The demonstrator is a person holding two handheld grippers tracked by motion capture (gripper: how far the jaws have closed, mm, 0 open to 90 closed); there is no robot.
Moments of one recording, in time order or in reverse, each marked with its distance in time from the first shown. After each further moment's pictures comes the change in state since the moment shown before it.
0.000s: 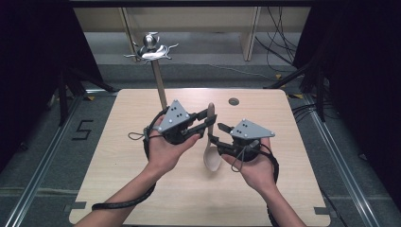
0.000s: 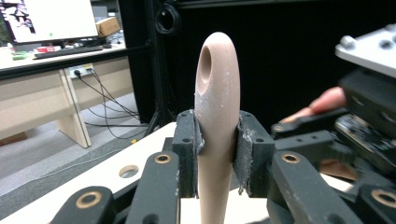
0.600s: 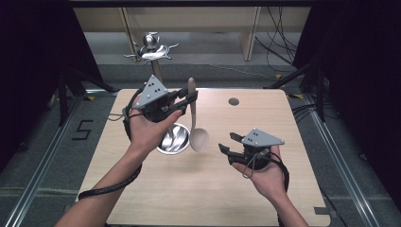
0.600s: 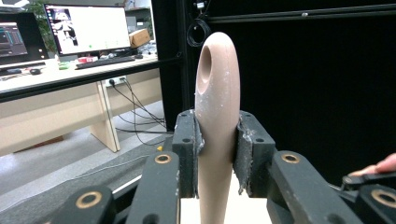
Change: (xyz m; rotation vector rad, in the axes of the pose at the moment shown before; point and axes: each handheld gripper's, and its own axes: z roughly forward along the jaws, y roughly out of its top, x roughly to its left) left arm 0.042 0.036 -0.018 -0.021 0.094 0.014; right arm -0.013 -0.037 -0.015 0.079 -0.016 0.059
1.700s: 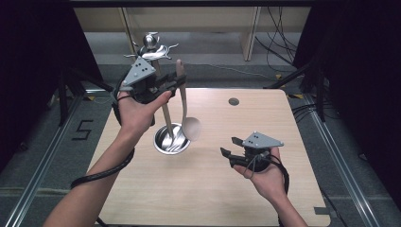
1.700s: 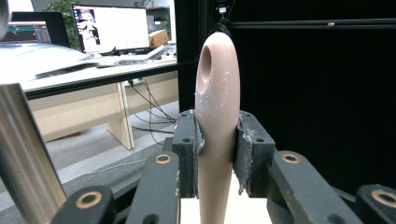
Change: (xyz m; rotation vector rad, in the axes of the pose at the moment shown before) left arm 0.030 0.026 -0.002 -0.007 0.065 -0.040; right arm -0.006 -0.014 0.005 0.039 0.002 0.032
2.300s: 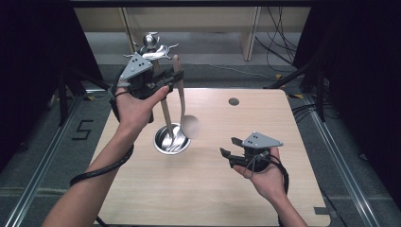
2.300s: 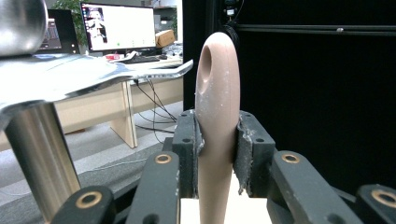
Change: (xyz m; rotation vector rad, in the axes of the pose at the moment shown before) left arm 0.008 0.005 0.001 -0.004 0.023 -0.024; right arm -0.001 -0.001 0.002 0.004 -0.004 -0.014
